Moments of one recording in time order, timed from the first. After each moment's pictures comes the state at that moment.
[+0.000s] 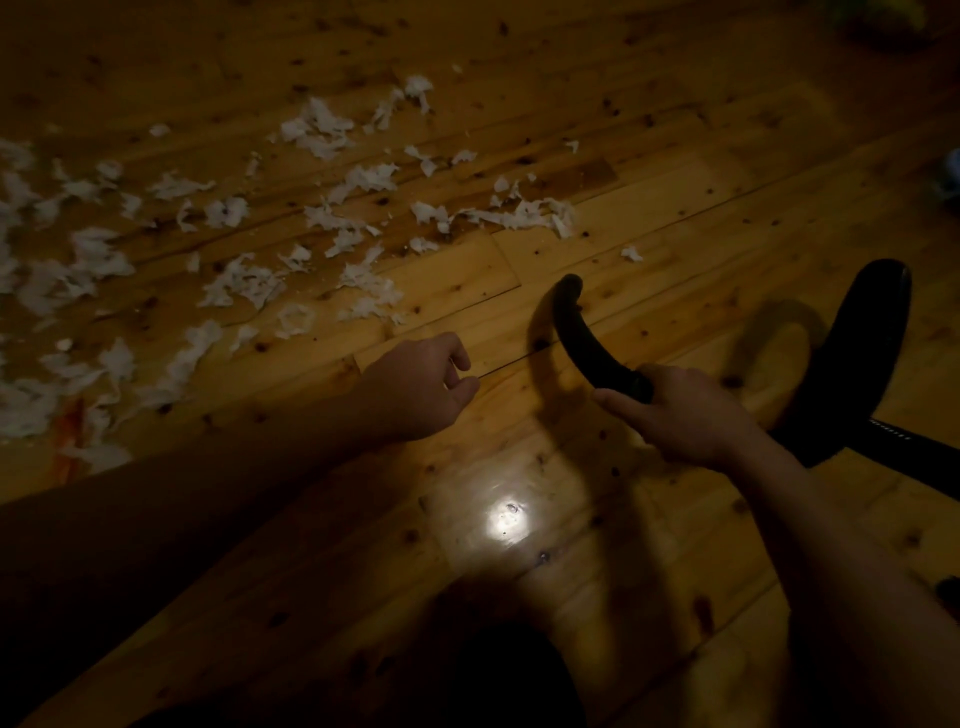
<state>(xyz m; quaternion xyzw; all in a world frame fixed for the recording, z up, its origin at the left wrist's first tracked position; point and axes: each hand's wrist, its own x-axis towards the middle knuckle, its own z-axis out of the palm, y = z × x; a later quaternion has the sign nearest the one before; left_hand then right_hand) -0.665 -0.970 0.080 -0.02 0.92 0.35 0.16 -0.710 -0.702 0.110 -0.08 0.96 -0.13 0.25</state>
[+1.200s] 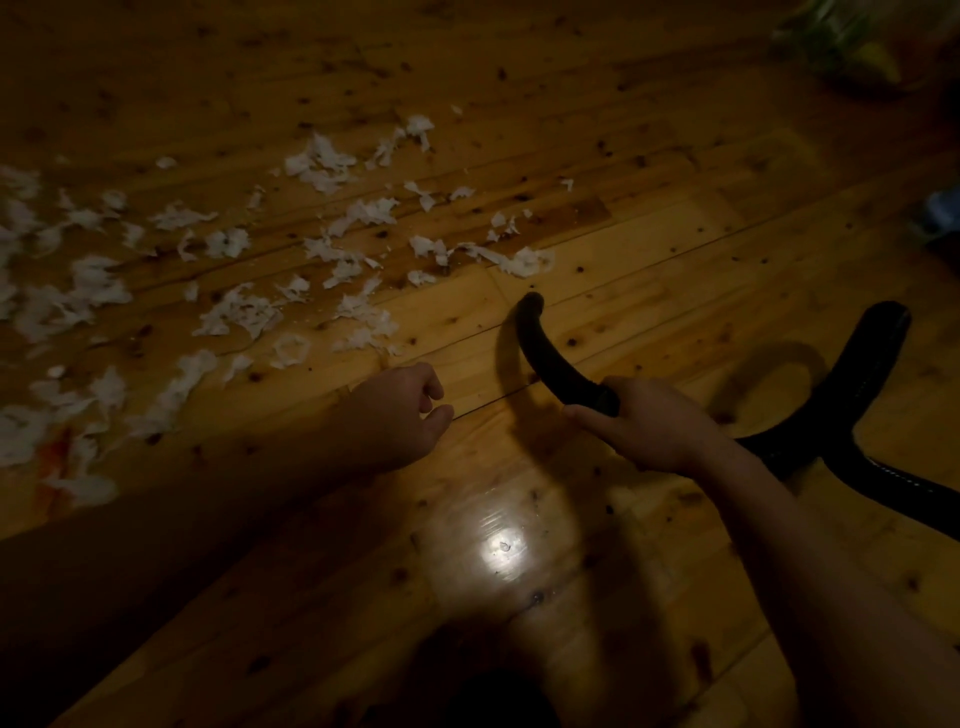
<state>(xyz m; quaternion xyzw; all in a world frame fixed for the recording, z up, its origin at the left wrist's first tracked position) -0.667 -0.980 0.080 -0.06 0.93 0.32 0.16 -0.734 -0.724 0.111 -0.12 0.95 -0.12 0.27</state>
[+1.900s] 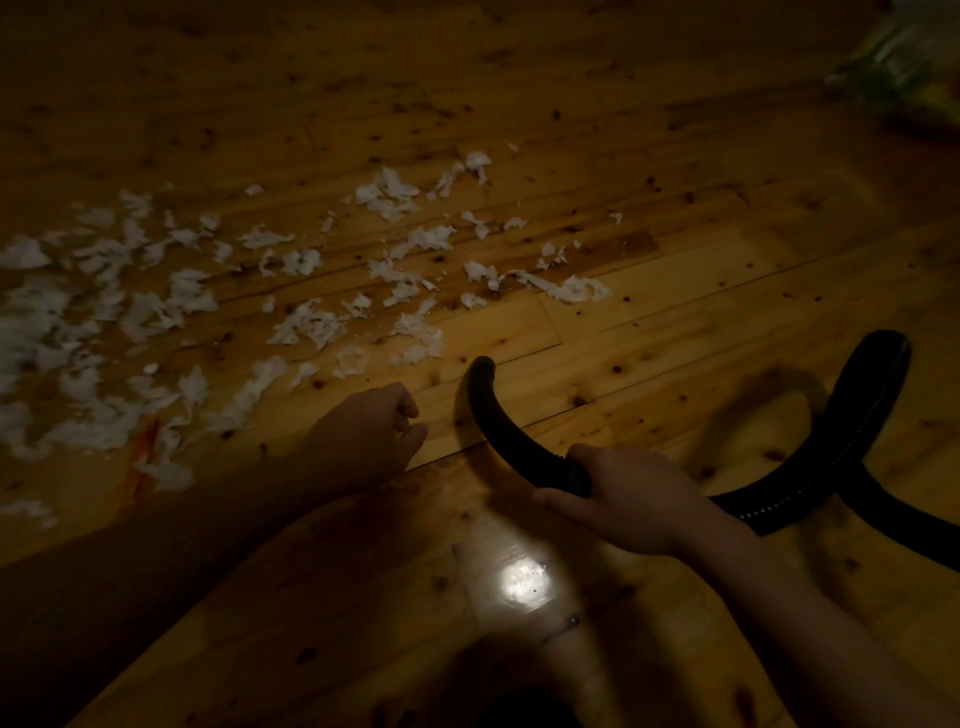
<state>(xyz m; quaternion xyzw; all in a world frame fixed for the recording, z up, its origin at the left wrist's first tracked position) -0.630 -1.036 0.082 -0.13 0.93 0.31 0.16 -0.682 -0.771 0.114 -0.28 0.92 -0.04 0.27</state>
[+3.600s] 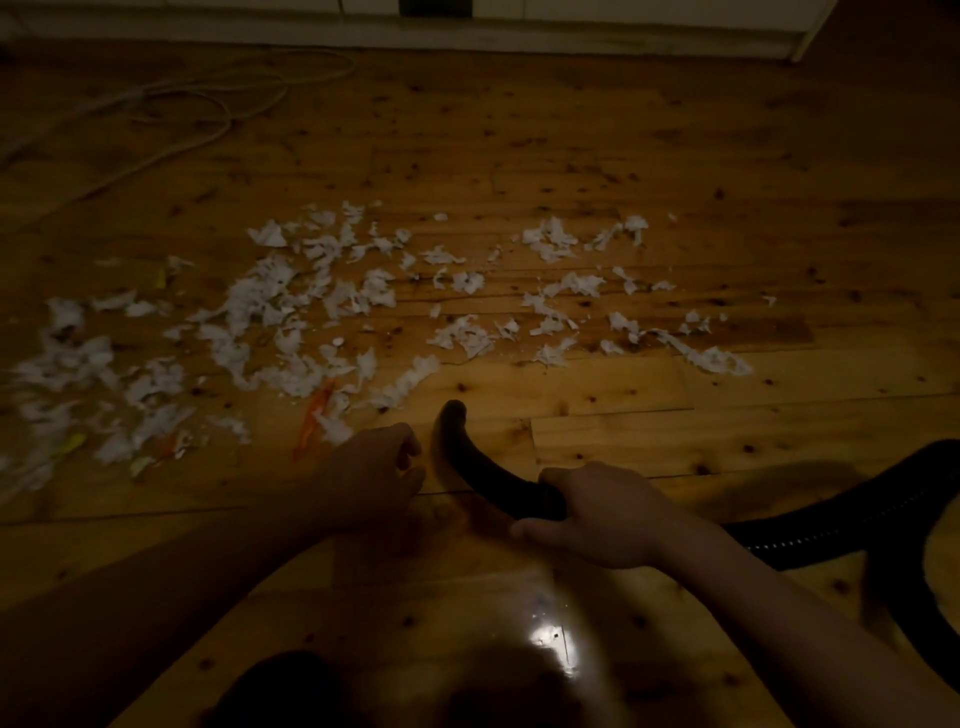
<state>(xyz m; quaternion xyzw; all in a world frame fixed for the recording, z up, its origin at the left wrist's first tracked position) -0.519 -1.107 0.103 -0.26 0.90 0.29 0.17 -0.654 -0.898 0.130 -0.47 0.82 -0.01 0.32</state>
